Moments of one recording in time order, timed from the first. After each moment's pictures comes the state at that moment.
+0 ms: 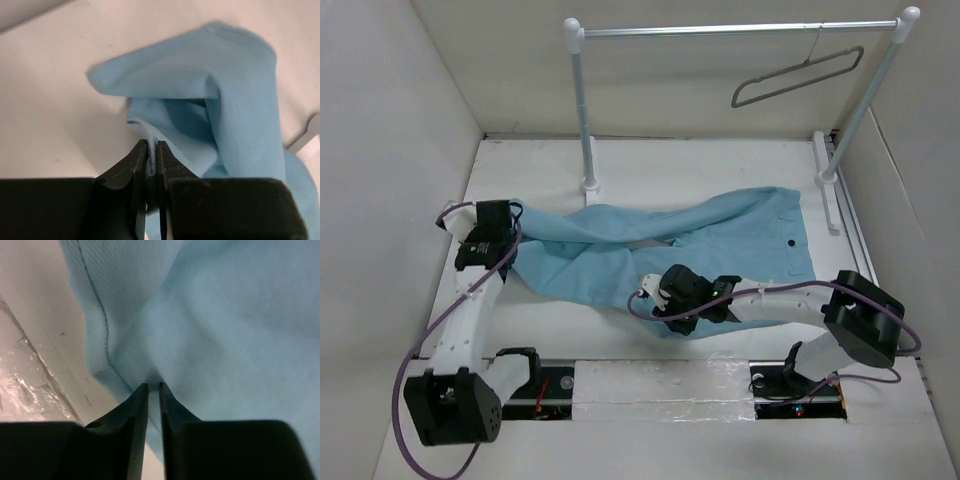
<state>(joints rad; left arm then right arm) 0.03 1.04 0.85 -0.67 -0.54 -0.88 1.07 1.49 0.77 -0.31 -0.11 -0.05</state>
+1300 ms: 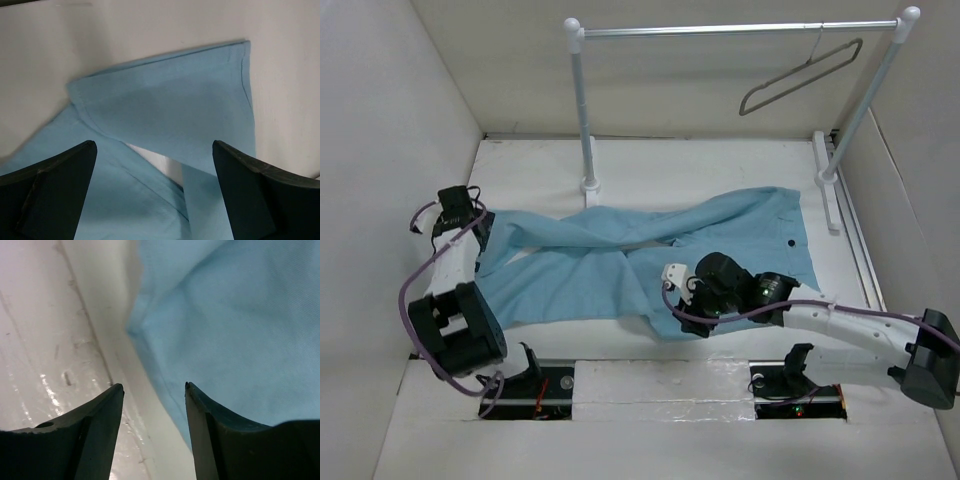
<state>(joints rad) 0.36 1.37 0.96 -0.55 -0.32 -0.98 1.02 1.10 0.76 -0.52 -0.24 -0.13</state>
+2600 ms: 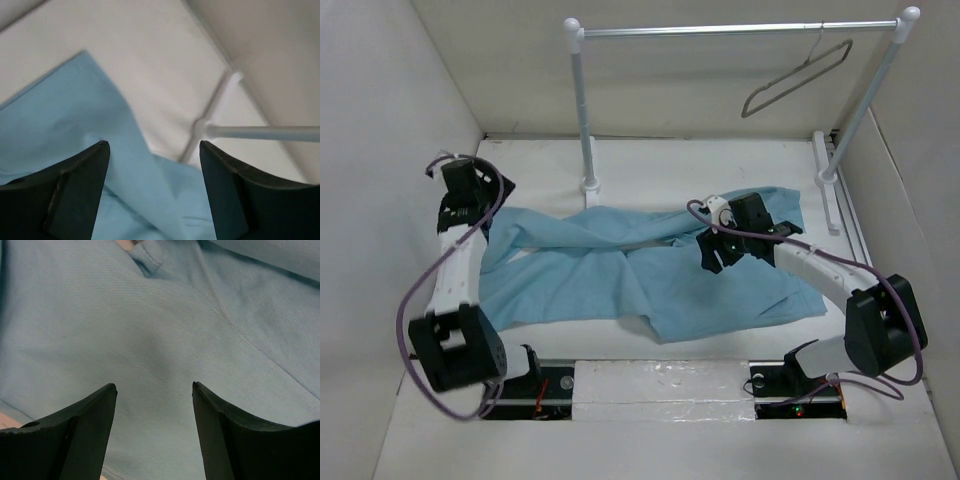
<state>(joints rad) 0.23 1.20 1.07 -0.33 -0.06 -0.70 0.43 1.40 0.90 -0.42 -0.28 -0.15</state>
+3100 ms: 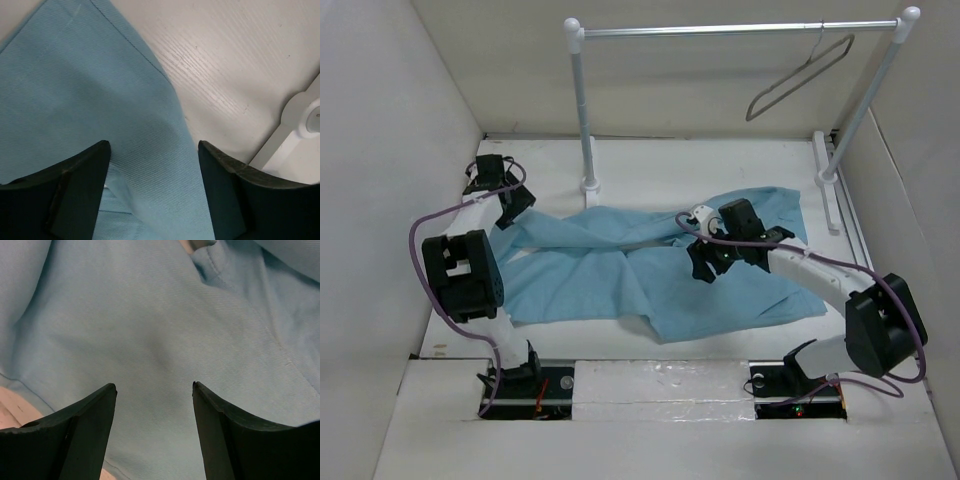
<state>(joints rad) 0.17 1.73 1.24 -0.44 -0.06 -0.60 0.50 1.40 0.89 -0.41 -0.35 -0.20</state>
